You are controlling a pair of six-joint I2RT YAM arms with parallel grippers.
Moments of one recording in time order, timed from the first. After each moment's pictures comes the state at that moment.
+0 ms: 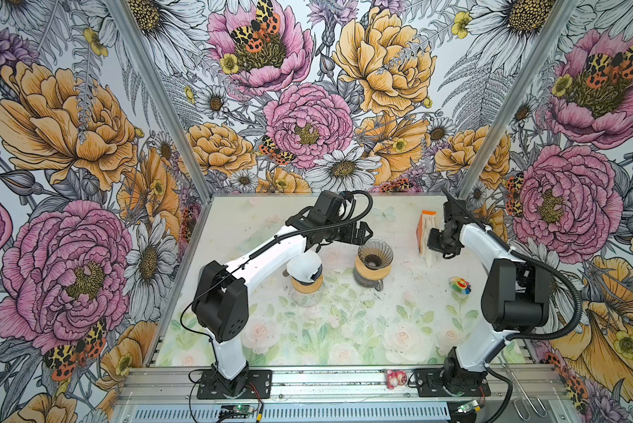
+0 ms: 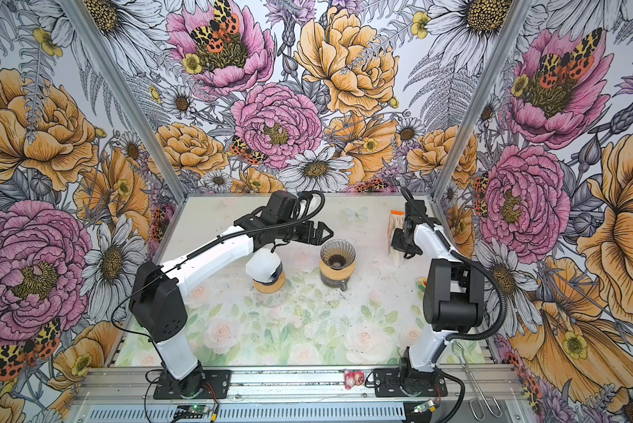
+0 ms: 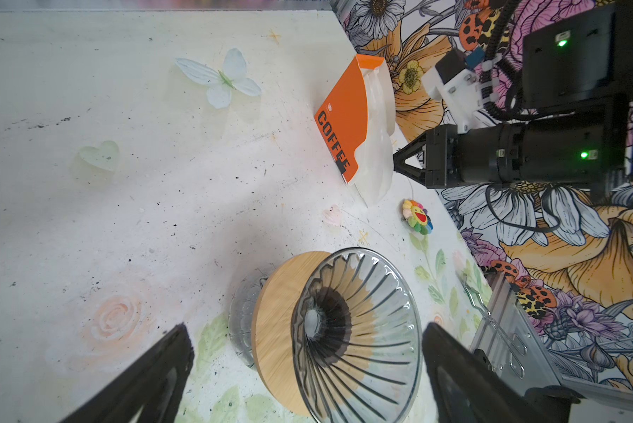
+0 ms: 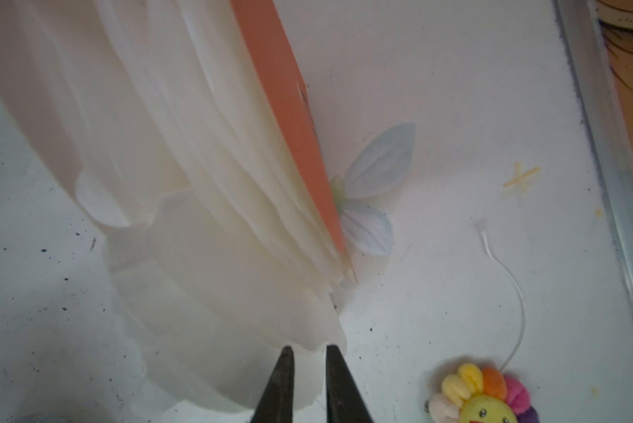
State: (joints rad) left arm -0.67 1.79 1.57 -0.45 0.30 -0.39; right arm -0.10 1.75 1.31 -0.74 0.01 0.24
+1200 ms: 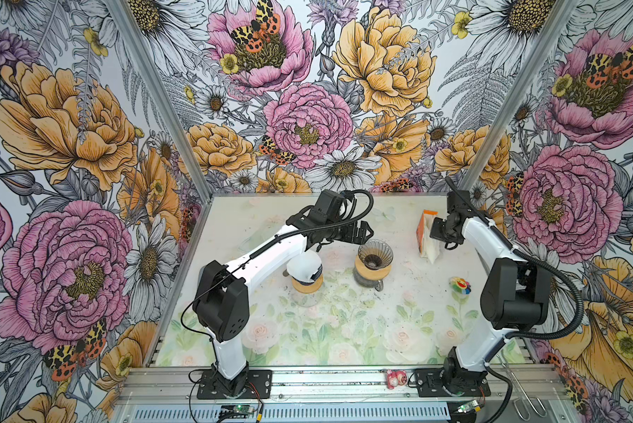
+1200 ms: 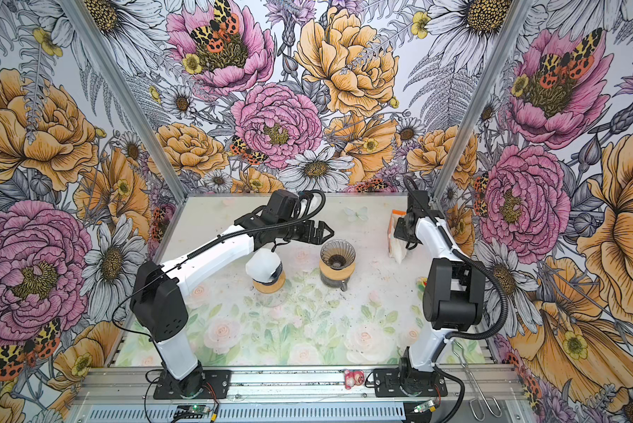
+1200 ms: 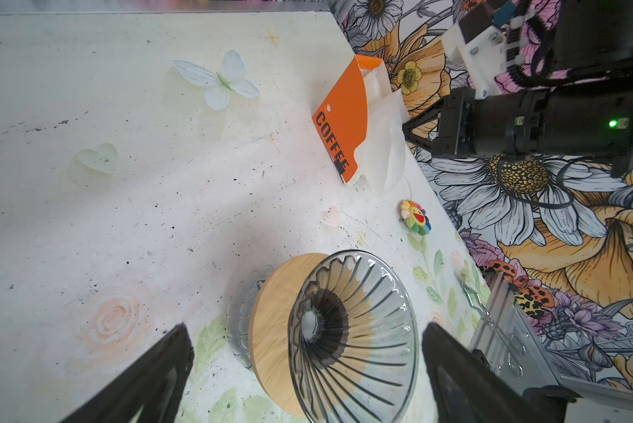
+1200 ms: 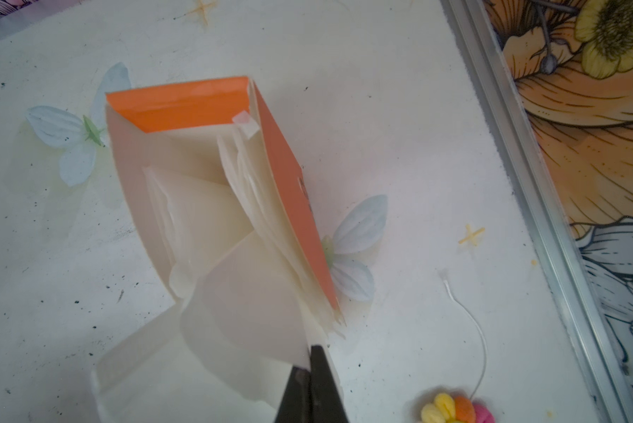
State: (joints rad) left arm -0.68 1.80 1.59 -0.46 0.30 -0.39; right arm -0.11 1.75 1.40 -0.73 0.06 0.24
